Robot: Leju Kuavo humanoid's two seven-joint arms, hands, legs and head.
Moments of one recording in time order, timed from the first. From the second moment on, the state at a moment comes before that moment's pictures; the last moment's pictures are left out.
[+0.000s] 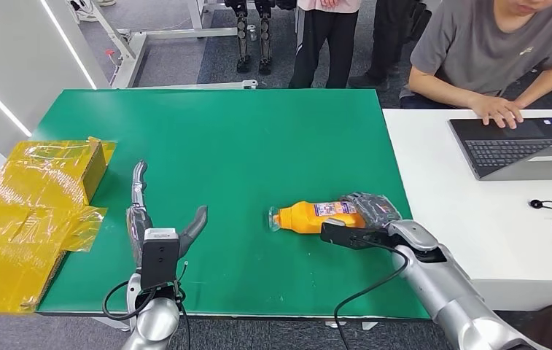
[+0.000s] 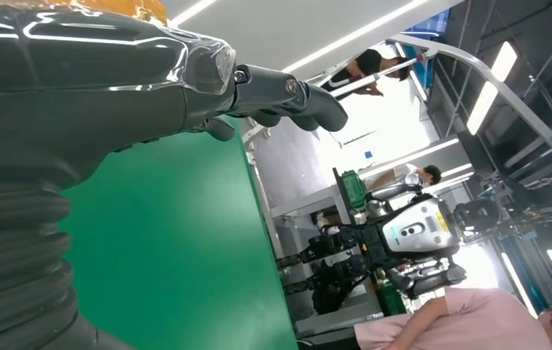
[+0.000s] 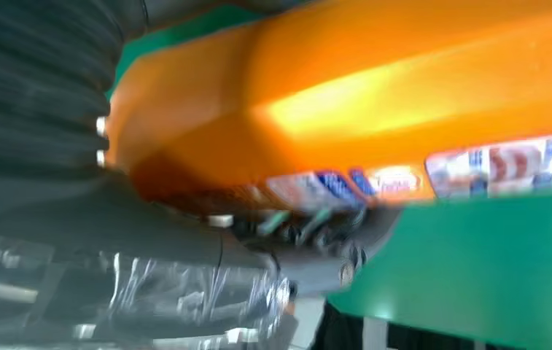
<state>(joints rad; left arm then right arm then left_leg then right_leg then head) -0.10 -0.24 -0.33 -1.45 -0.55 0.70 -0.49 -0.56 -0.20 0.56 -0.81 0.90 0.04 -0.12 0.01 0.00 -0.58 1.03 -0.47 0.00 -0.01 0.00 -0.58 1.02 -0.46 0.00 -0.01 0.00</state>
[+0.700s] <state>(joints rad) -0.09 -0.27 -0.30 -1.43 -0.55 0.70 -0.57 -0.31 0.02 0.38 -1.12 0.67 -0.68 -0.40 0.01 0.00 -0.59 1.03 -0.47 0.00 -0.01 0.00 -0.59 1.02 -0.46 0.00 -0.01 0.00</state>
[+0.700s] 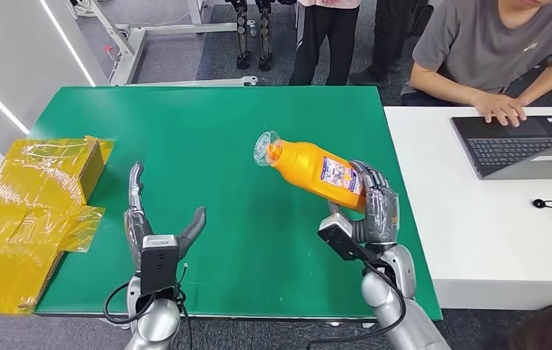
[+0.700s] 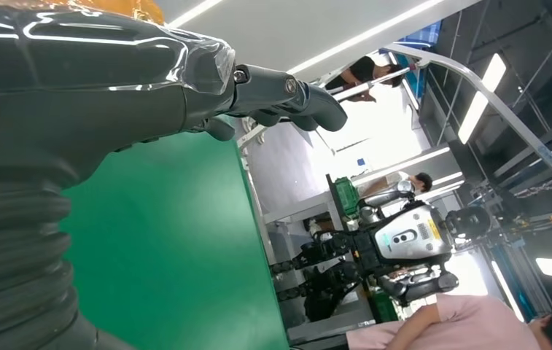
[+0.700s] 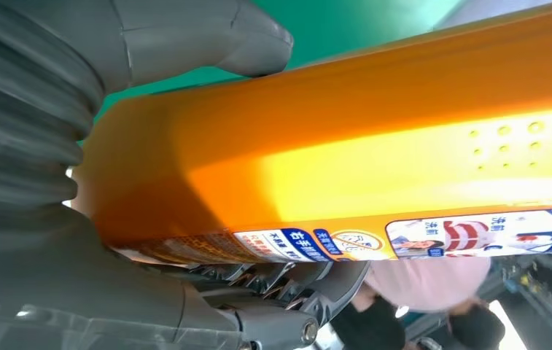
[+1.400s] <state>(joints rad) -0.11 -0.27 -0.34 -1.39 -0.11 0.20 -0.60 -0.29 0.12 0.35 -1.15 0.63 -0.70 -0.52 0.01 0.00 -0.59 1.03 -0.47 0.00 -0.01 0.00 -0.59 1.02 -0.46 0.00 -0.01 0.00</state>
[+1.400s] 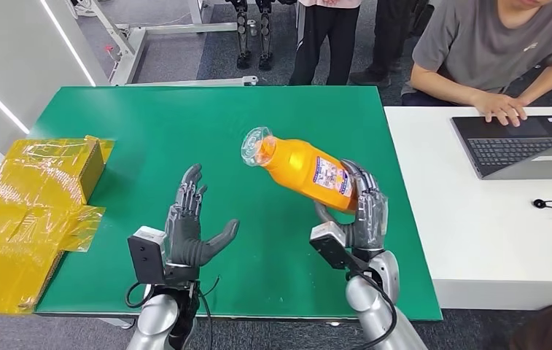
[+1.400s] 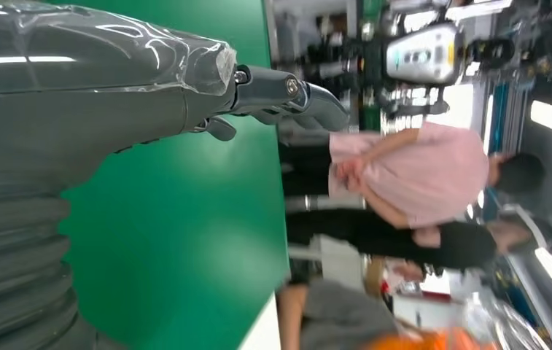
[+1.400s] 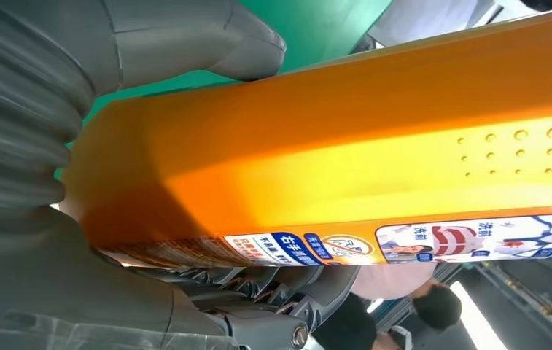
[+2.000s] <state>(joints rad) -0.14 -0.27 -0.34 -1.38 -0.03 0.05 -0.60 -0.39 0.15 0.50 -1.06 0.83 -0.54 -0.37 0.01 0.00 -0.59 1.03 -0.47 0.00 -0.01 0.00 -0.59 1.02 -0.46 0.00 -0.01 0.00</state>
